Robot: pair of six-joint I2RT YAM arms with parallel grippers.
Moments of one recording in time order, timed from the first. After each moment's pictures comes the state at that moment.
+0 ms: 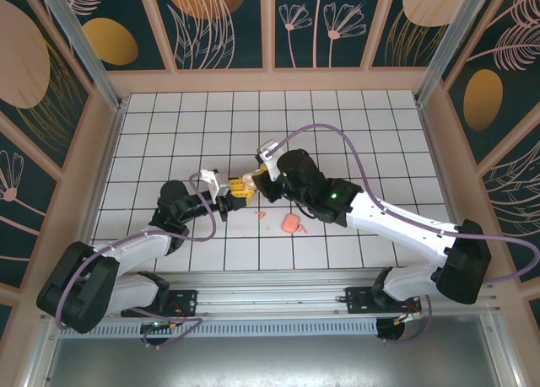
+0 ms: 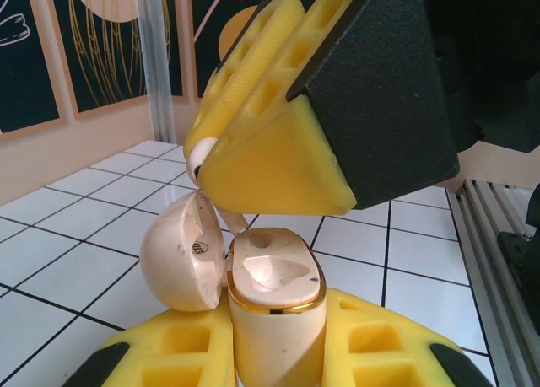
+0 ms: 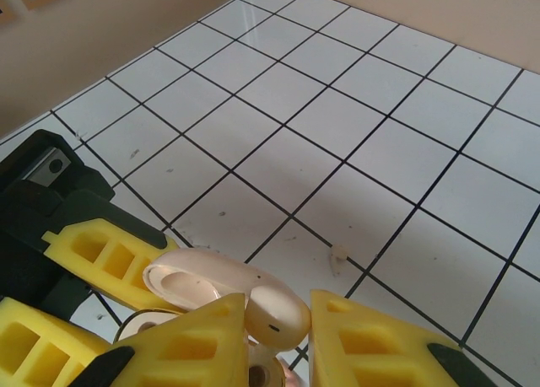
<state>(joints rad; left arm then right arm) -0.47 1.23 0.35 0.91 0.78 -0.05 0.99 1.33 1.09 -0.25 0.14 0.14</state>
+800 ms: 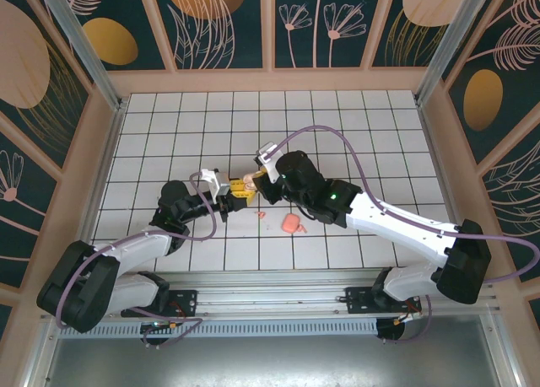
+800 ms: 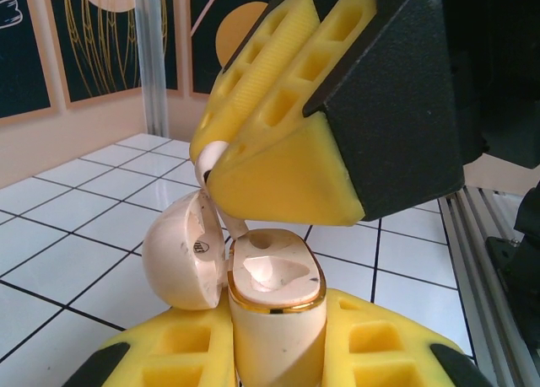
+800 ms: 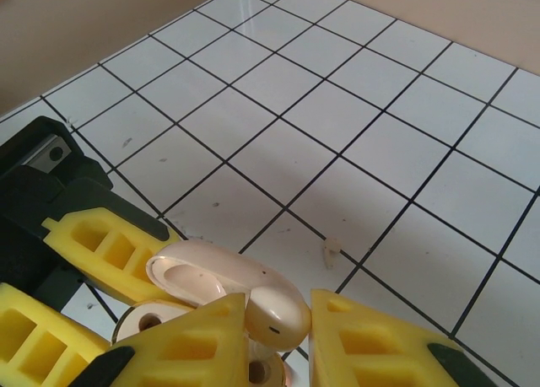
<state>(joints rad) -0.47 1.23 0.35 0.91 0.78 -0.09 1.00 1.33 1.09 -0.28 0.16 0.12</state>
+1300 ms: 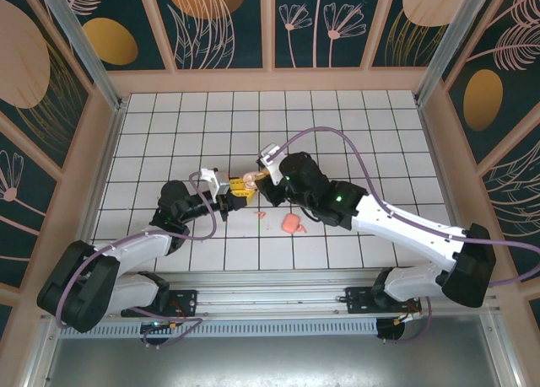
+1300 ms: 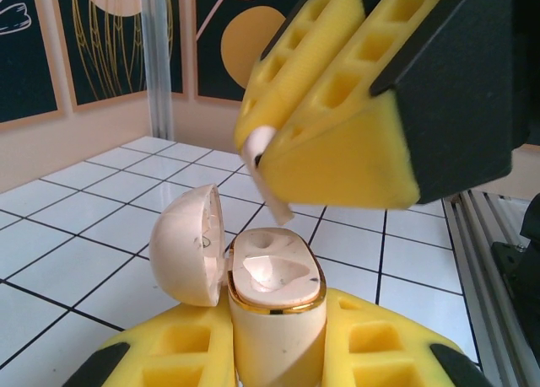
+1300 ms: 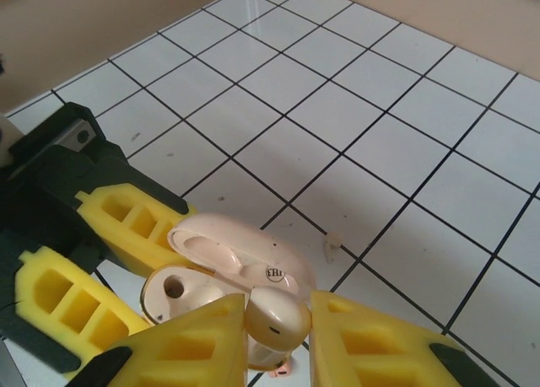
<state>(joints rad) -0.48 1.23 0.35 0.91 0.76 -0.10 1.01 1.28 1.09 -0.31 0.16 0.10</state>
